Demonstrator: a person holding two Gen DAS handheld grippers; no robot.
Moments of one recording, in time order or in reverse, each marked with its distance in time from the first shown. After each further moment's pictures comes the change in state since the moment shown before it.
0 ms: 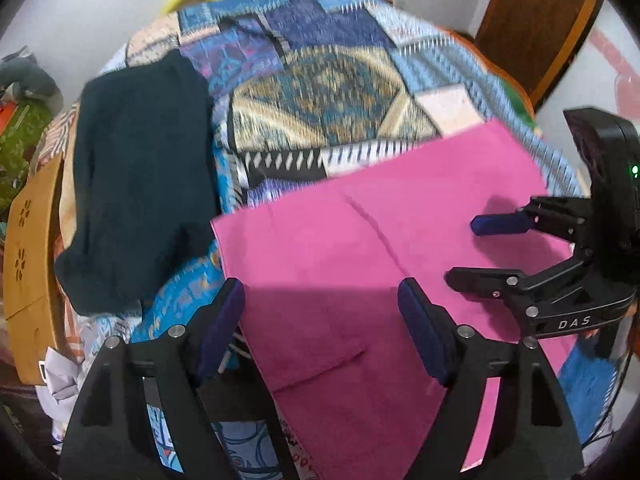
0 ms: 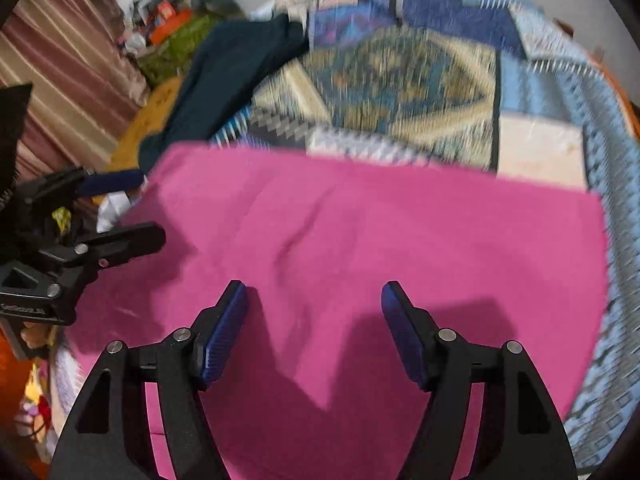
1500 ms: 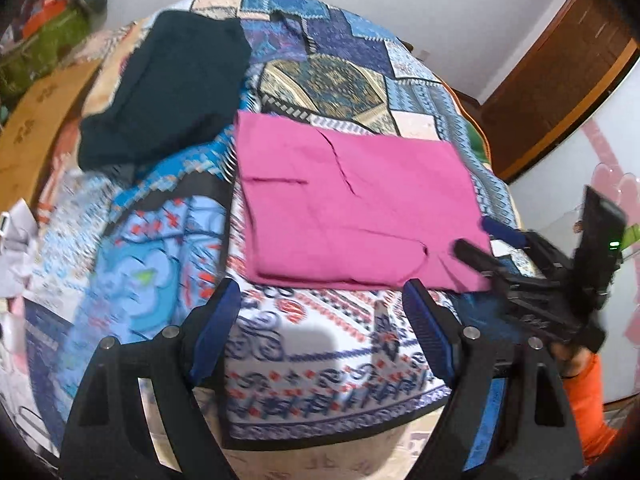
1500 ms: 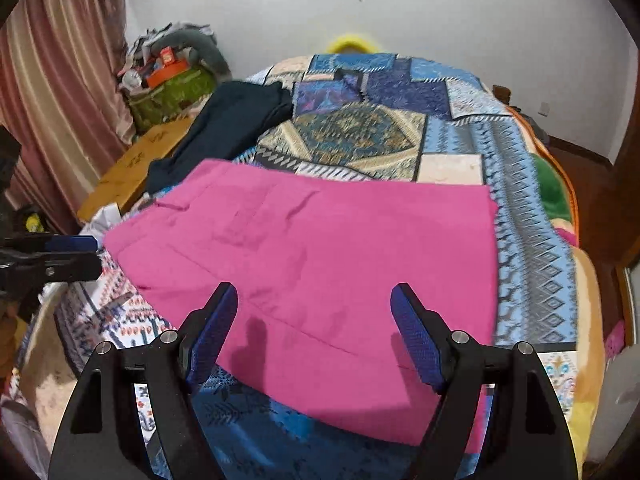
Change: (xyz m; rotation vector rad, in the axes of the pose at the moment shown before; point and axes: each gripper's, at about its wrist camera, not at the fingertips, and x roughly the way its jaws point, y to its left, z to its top) left arm -0.082 -0.021 -0.106 -0.332 -0.108 -0.158; right arm -0.078 0.027 -0.081 -0.039 -0.321 -0.180
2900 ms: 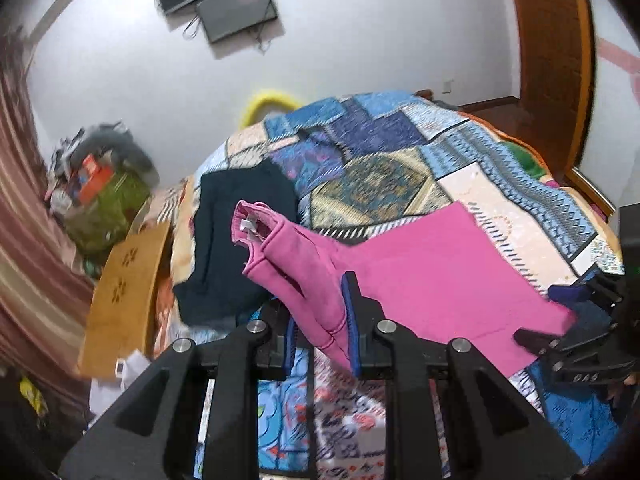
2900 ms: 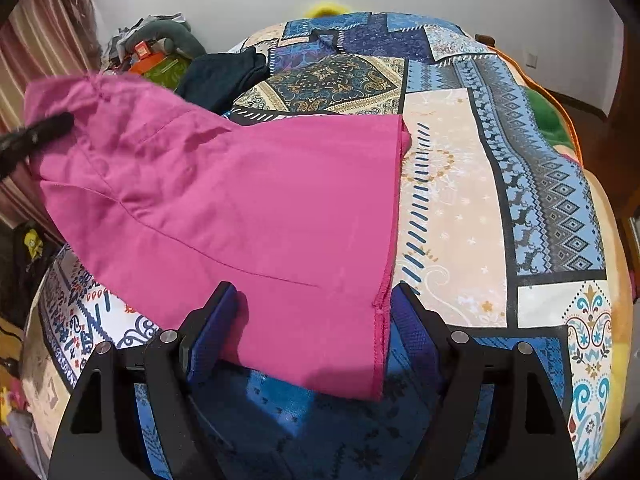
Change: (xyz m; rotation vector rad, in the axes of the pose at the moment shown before) left arm -0.025 -0.057 0.034 0.389 -0.352 0.416; right arm 0.006 -0.012 -0.033 0.120 0.084 0.001
